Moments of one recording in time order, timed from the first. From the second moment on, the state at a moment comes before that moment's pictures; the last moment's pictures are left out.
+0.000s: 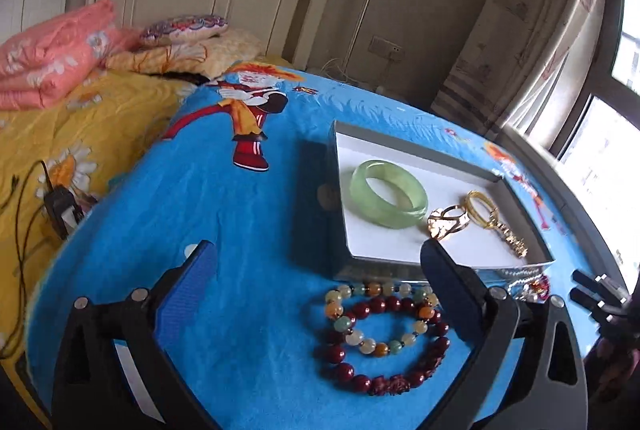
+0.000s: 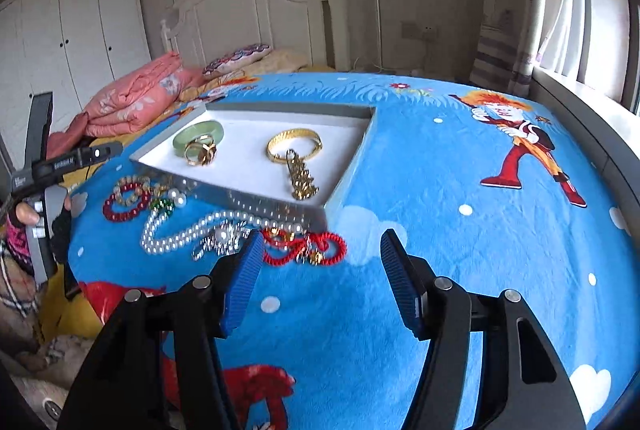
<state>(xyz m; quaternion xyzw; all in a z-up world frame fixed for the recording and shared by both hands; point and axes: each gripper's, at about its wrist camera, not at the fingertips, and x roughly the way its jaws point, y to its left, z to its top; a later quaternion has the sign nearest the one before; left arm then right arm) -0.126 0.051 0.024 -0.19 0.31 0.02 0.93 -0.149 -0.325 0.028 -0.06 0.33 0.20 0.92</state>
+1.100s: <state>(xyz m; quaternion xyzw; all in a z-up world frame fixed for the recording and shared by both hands) -0.123 0.042 0.021 -0.16 0.32 0.00 0.93 -0.159 -0.311 0.020 -0.06 0.38 0.21 0.90</state>
